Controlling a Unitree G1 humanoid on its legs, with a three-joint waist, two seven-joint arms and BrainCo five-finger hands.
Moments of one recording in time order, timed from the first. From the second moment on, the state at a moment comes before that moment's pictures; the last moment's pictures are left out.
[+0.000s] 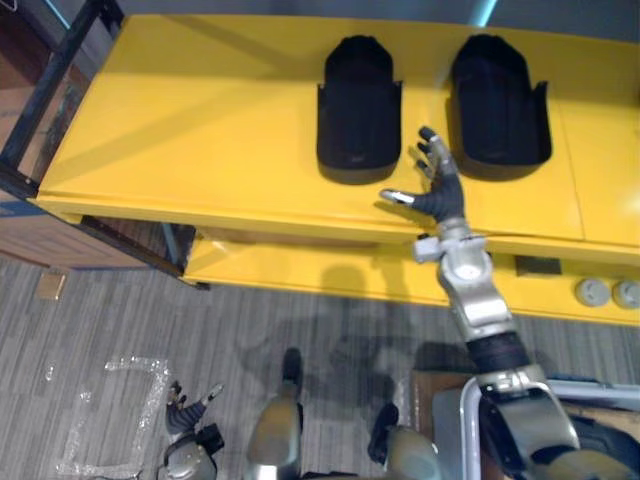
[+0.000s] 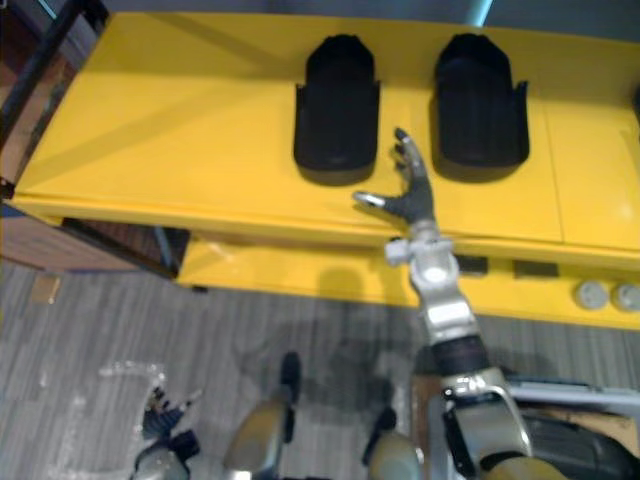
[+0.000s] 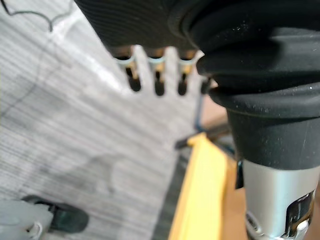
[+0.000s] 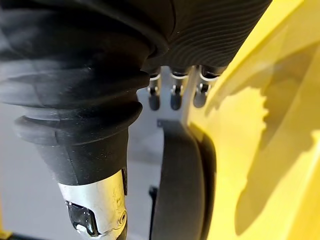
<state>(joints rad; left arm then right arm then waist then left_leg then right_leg) 0.15 0.10 0.14 0.73 -0.30 -0.29 0.30 -0.61 -0.27 0.10 0.30 0.07 -0.14 -0.09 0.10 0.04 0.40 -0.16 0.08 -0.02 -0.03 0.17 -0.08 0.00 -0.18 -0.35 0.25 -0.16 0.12</state>
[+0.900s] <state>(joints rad) 0.15 0.10 0.13 0.73 -0.31 -0.29 0.29 -0.68 -0.28 0.16 0.36 -0.05 -0.15 -0.25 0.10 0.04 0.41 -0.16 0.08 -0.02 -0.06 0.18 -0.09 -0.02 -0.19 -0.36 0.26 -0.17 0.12</state>
